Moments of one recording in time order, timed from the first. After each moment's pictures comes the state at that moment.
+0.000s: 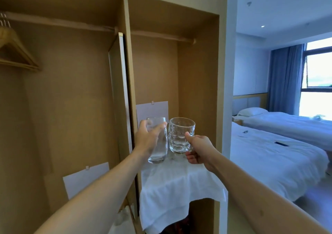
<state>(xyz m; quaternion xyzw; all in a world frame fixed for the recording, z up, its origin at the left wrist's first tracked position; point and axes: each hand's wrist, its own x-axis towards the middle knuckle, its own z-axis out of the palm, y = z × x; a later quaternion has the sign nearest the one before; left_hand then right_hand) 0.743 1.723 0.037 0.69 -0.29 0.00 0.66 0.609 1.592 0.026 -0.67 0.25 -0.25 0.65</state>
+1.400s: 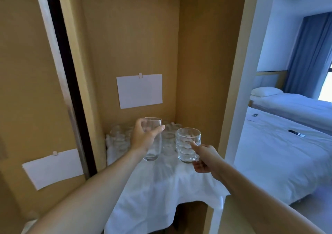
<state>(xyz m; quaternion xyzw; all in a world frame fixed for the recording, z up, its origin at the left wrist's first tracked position) 0.915 1.498 -0.078 0.72 -0.18 -0.01 0.67 0.746 1.344 -0.091 -0.66 0.35 -0.15 0.64</state>
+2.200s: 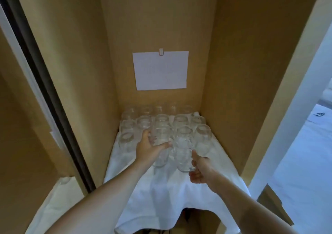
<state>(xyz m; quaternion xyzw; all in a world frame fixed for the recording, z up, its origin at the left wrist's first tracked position) 0.959 1.436 -0.181 0.79 -0.07 0.00 0.62 0.854 1.258 -0.194 -0.66 0.34 0.03 0.67</state>
